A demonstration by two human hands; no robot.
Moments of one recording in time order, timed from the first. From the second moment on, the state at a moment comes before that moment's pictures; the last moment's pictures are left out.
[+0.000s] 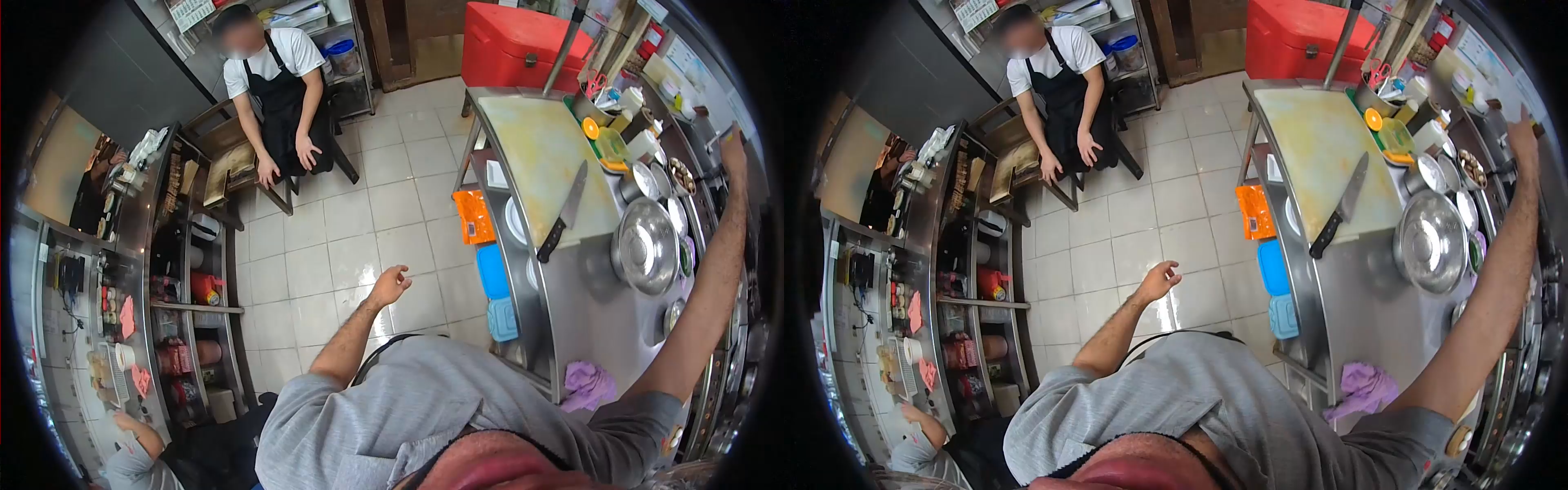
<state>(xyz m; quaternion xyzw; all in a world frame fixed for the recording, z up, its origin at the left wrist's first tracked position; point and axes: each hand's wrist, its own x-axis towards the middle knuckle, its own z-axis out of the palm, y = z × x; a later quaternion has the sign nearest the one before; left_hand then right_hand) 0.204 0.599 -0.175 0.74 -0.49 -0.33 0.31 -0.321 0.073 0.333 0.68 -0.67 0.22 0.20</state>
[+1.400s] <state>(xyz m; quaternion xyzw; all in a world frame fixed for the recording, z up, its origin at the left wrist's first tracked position) 0.158 0.889 -0.381 0.85 -0.23 -0.41 0.25 -0.344 0.630 -0.325 0.67 -0.70 -0.01 -0.27</state>
